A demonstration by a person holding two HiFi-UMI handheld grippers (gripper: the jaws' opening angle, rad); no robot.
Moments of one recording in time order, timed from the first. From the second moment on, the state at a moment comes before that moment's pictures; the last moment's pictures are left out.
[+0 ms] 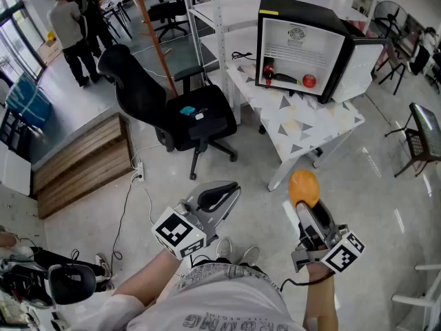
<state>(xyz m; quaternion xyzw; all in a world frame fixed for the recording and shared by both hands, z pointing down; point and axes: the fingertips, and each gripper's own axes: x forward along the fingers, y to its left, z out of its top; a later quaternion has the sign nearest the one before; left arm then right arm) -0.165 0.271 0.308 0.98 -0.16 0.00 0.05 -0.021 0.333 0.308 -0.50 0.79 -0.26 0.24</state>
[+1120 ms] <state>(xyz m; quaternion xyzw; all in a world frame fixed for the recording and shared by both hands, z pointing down) -0.152 0.283 0.303 0.98 -0.17 0.01 0.06 -0.018 0.341 0.296 -0.50 0.81 -0.24 0.21</state>
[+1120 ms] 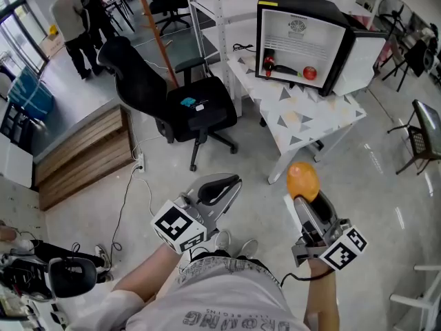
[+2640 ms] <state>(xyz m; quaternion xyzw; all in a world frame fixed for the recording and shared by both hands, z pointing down) -0.100 0.275 0.318 0.98 -0.20 0.01 0.06 0.040 0.329 0.323 -0.48 0.81 -0.26 0.21</state>
